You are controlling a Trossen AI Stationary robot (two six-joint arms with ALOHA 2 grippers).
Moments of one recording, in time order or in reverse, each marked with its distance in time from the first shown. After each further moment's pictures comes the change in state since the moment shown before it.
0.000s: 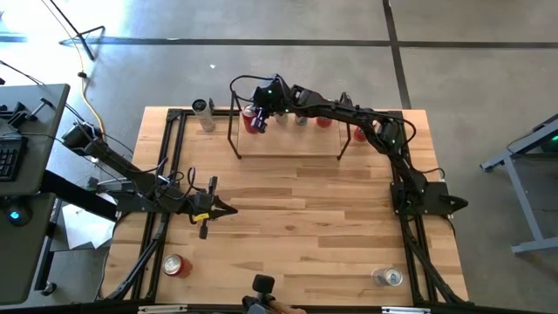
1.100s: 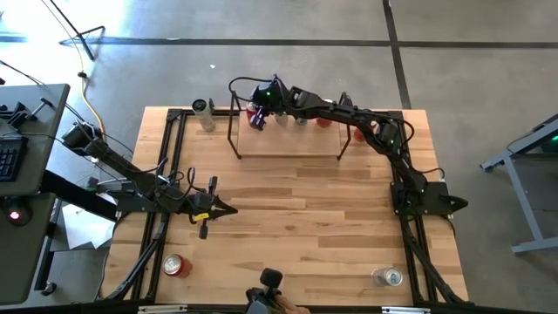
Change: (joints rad) left arm 0.000 0.000 0.000 0.005 -0.001 -0.001; right arm -0.002 0.012 0.002 -0.007 0.164 0.028
